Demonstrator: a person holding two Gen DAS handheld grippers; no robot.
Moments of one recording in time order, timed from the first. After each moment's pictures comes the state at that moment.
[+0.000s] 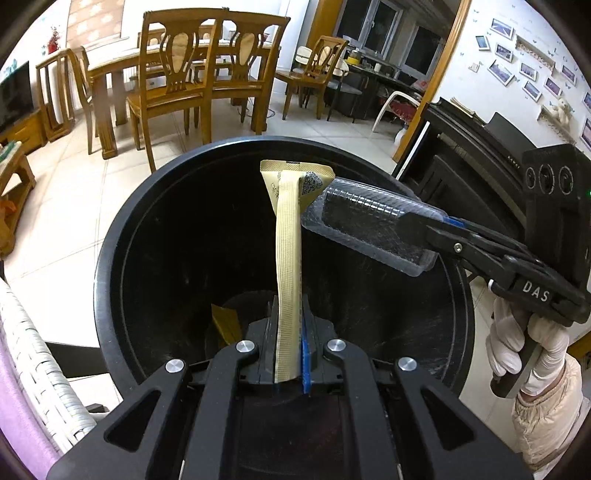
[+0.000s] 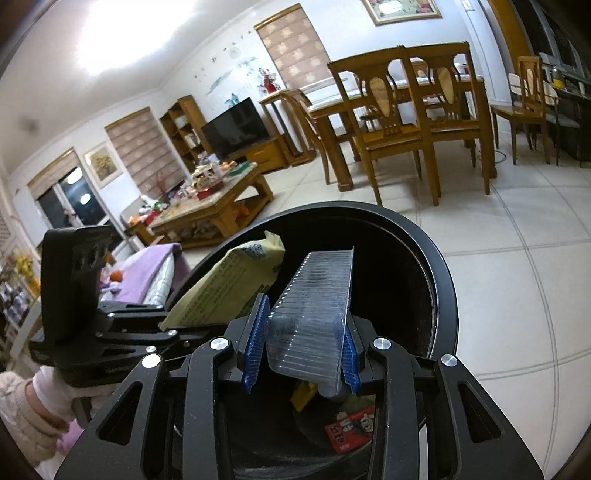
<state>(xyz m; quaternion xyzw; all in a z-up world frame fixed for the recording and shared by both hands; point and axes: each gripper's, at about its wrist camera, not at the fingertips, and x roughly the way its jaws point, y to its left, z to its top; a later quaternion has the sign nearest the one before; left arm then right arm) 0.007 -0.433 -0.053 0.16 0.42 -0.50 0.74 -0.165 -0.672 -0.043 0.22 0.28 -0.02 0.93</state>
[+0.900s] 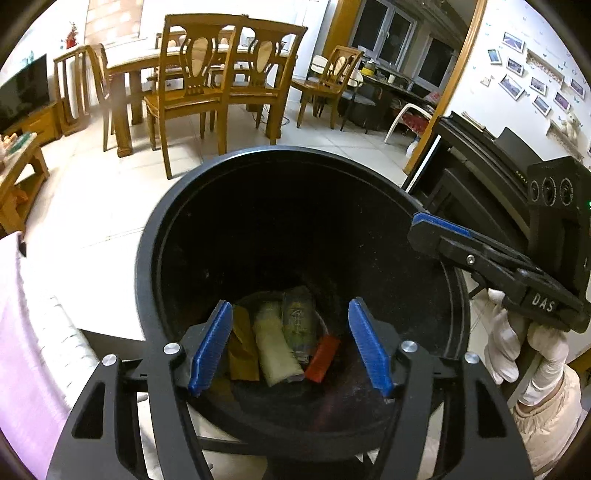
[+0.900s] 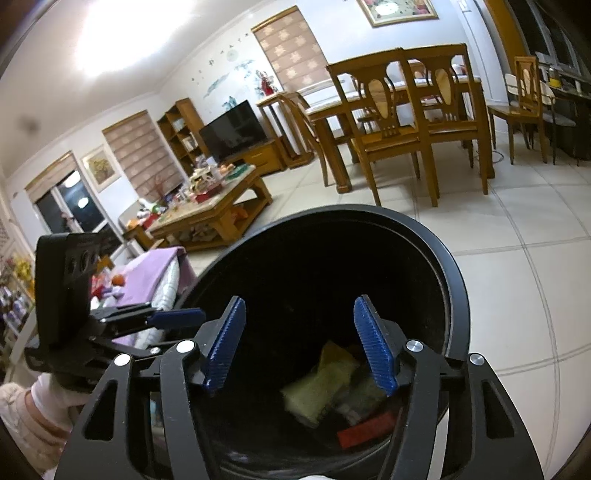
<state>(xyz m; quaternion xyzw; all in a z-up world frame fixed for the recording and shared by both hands) 0.009 -0.411 -0.038 0.13 0.42 -0.48 0.76 -0.163 -0.653 -0.035 0.22 0.27 -0.03 0.94</state>
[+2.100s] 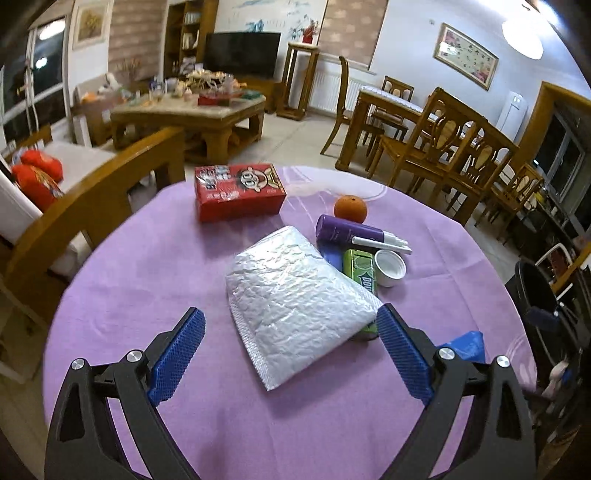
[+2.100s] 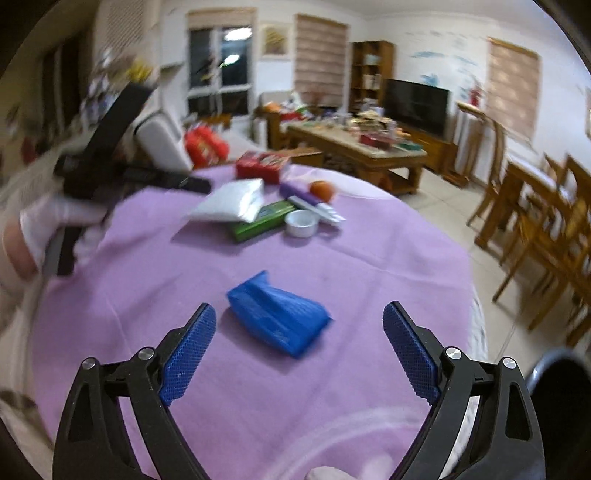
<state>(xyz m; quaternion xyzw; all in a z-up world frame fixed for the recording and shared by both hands) 0.119 -0.006 -0.010 -0.03 0.41 -0.16 0.90 -0.039 -0.281 -0.003 -0.12 0.33 0.23 0.91</state>
